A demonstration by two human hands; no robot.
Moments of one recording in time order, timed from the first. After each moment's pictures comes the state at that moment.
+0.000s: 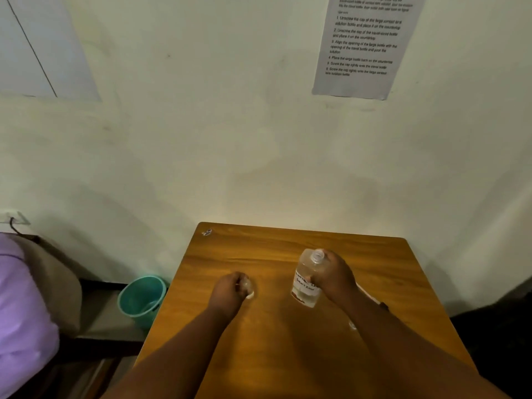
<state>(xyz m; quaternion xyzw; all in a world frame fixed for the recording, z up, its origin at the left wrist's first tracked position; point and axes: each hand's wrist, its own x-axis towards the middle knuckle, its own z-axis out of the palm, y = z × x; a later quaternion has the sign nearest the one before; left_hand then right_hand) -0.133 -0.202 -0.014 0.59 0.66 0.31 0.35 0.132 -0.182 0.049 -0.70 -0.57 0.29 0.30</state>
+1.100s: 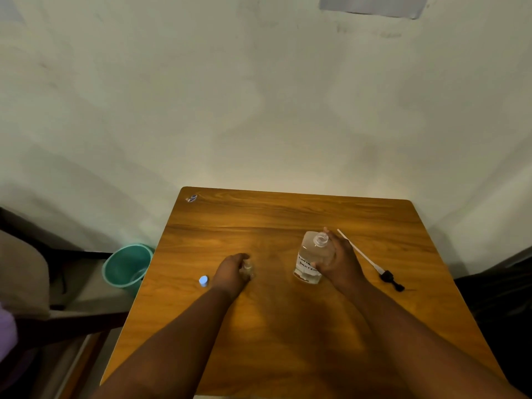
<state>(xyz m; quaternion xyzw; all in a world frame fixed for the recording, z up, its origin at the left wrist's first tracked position) -0.116 -0.162 -0.105 0.62 0.67 0.19 0.35 0.163 -0.169 -0.042 -0.70 -0.59 0.30 0.27</state>
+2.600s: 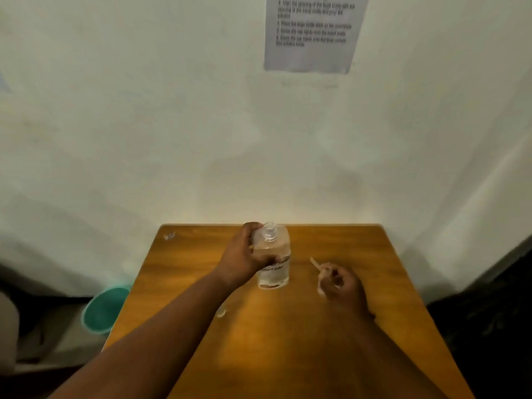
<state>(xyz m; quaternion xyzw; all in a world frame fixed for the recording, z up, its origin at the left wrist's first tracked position) -0.013 -0.130 0.060 0.66 0.52 0.38 0.39 0.228 -0.192 -0.009 -0.68 -0.44 0.34 0.48</state>
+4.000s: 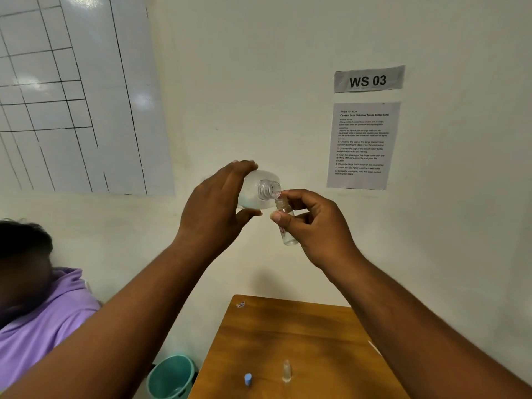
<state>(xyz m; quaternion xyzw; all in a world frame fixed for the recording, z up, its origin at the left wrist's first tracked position) -0.177 -0.306 0.396 0.73 0.48 0.42 -0.25 0.020 -0.304 0.376 -0.35 -0.69 0.29 0.56</state>
